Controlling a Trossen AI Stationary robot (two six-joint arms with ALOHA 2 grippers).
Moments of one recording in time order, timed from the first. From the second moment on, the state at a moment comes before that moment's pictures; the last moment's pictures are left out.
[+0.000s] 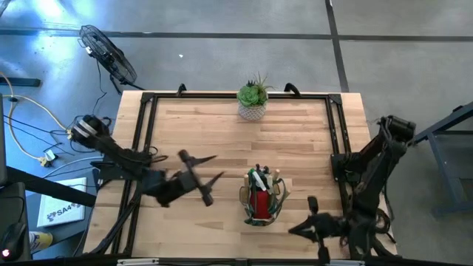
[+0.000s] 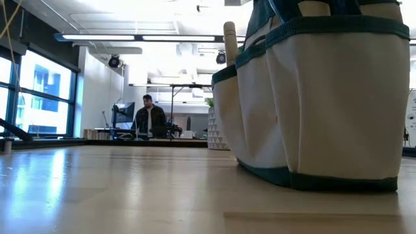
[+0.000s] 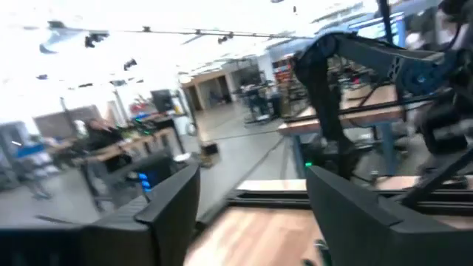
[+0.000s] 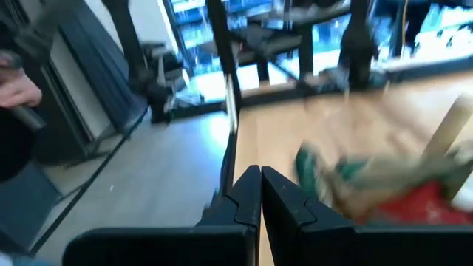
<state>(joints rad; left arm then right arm) -0.62 1.44 0.85 1.04 -1.10 0.60 1.09 1.42 0.88 0.25 0.95 0.51</state>
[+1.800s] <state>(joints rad) -0.44 0.27 0.02 0.06 -0.78 -0.21 0.04 0.32 0.01 0.38 -0.05 0.13</state>
